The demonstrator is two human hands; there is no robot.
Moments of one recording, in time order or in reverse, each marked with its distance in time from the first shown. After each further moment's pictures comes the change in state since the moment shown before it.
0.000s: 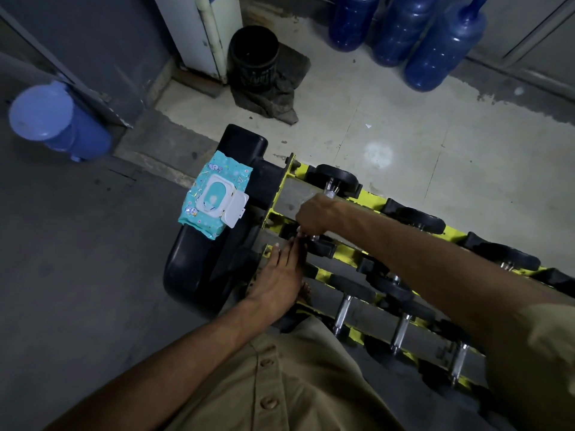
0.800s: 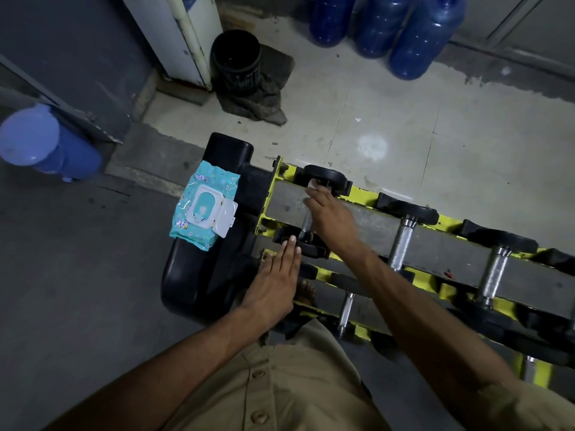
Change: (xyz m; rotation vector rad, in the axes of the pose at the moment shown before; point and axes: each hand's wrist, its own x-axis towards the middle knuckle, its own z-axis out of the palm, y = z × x) left_hand 0.000 -0.003 0.005 0.002 -0.021 0.020; right_hand -0.012 -0.010 0.088 0.553 0.920 0.463
